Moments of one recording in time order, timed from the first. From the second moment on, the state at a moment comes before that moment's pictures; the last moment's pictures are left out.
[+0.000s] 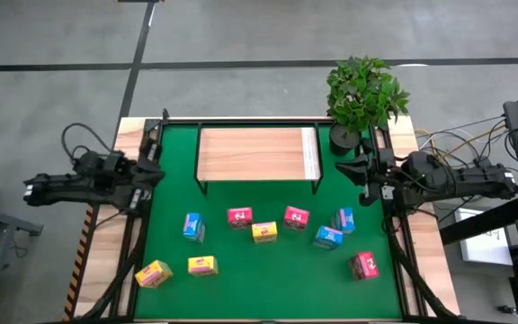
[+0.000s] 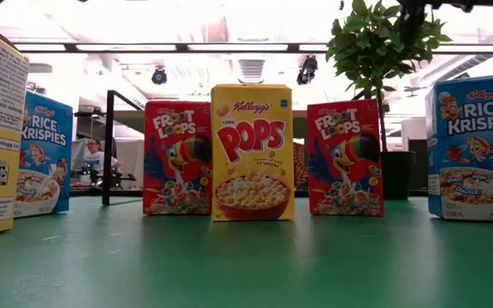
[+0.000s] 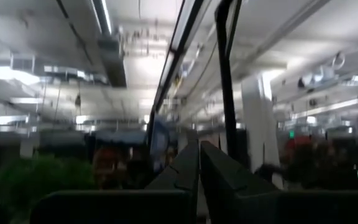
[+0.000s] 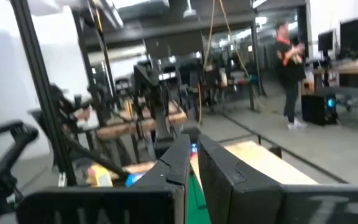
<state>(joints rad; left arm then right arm) 0.02 0.36 0.41 0.48 0.19 -0.06 0.00 0.66 0.48 0.26 0.11 0.14</state>
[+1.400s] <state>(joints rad) 0.02 0.63 0.56 0.04 0.19 -0.03 0.26 1.64 1.65 -0.84 0.10 0.25</state>
